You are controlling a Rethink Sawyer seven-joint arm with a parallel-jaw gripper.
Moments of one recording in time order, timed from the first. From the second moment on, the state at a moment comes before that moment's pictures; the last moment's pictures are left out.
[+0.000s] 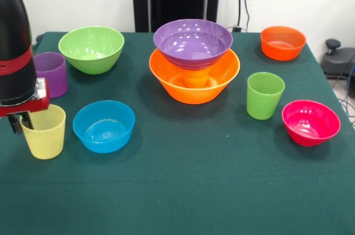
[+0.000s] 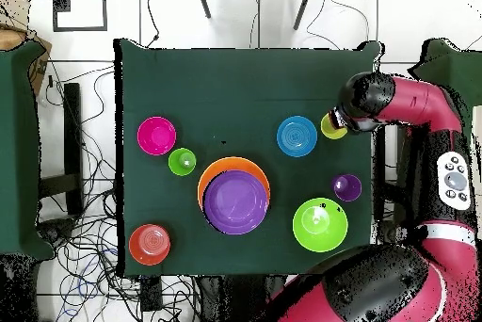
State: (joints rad) arm -0.73 -0.27 0.45 0.91 -0.68 1.15 1.22
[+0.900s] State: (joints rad) arm -0.75 -0.34 0.44 1.01 -0.62 1.15 1.22
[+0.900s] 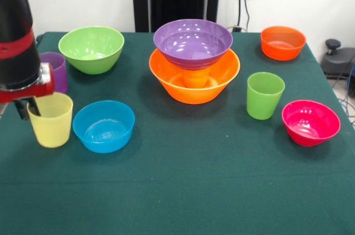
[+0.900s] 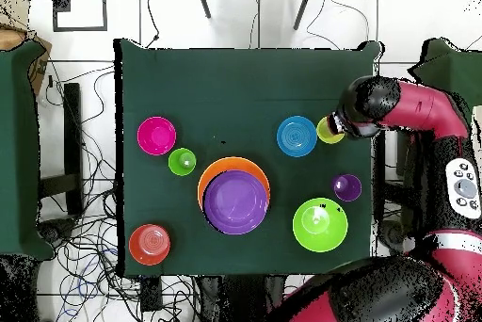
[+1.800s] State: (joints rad) arm -0.78 -0.53 0.43 1.20 -0.58 1.15 1.22
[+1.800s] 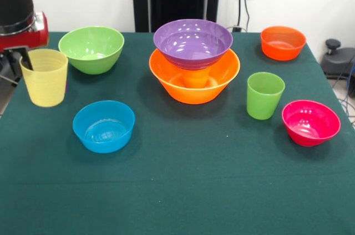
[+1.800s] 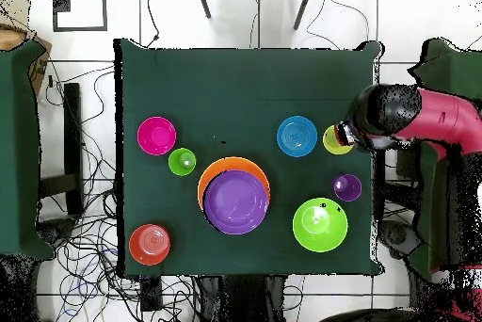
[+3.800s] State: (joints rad) arm -0.78 -0.75 0.42 1.54 -0.54 0.95 1.22
